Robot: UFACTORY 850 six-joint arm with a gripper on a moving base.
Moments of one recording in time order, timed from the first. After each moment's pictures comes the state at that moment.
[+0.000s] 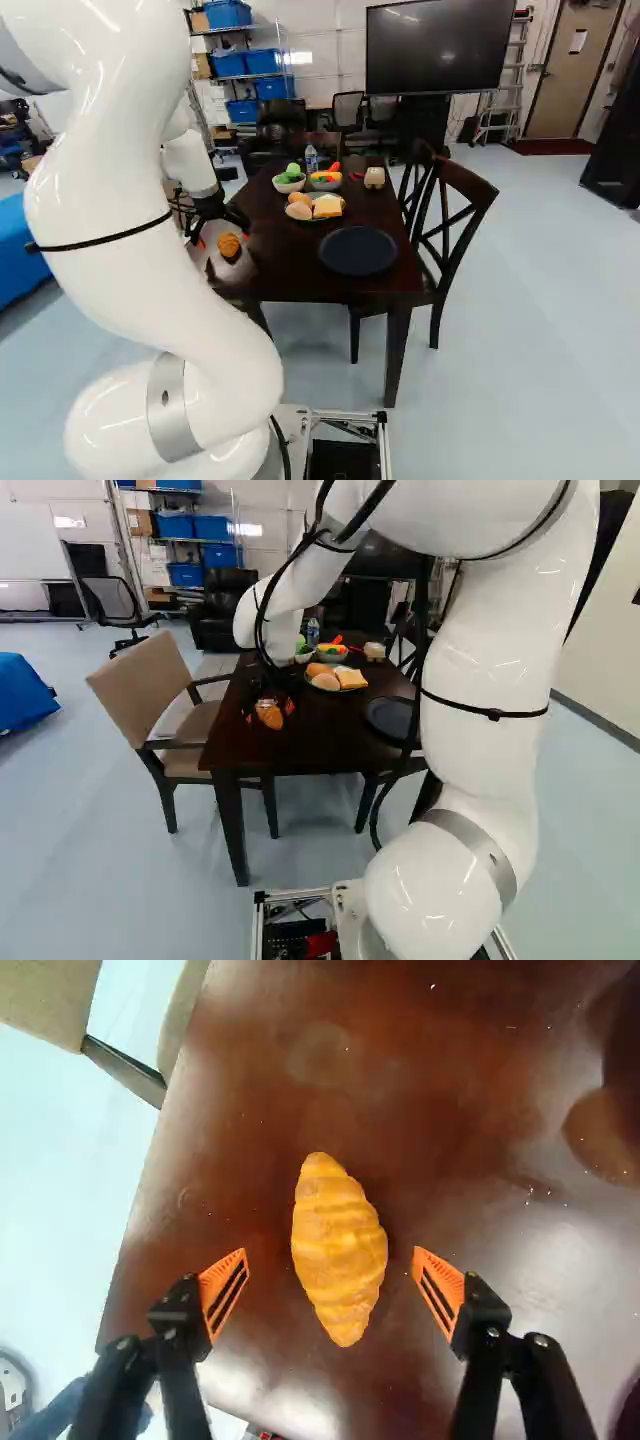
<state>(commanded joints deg) 25.1 -15.4 -56.2 3.7 -25.7 0.0</state>
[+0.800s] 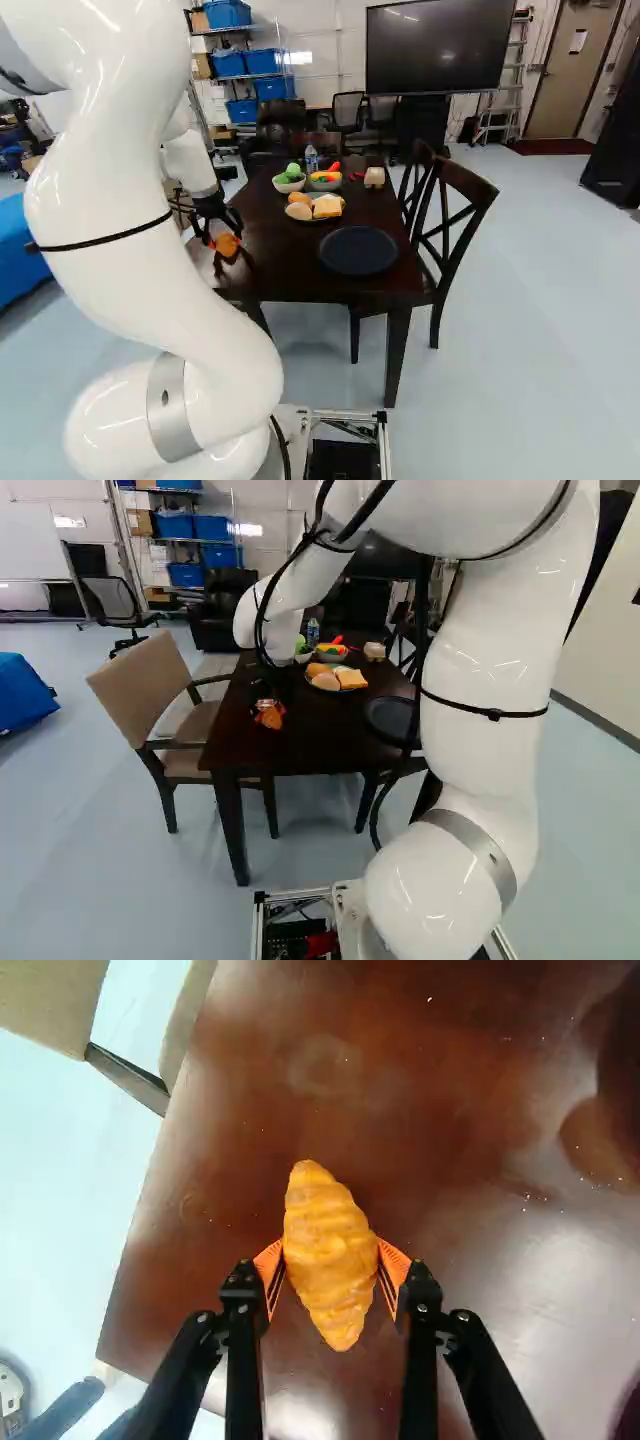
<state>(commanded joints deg) 25.1 -15.4 -56.2 3.7 -24.8 0.0</state>
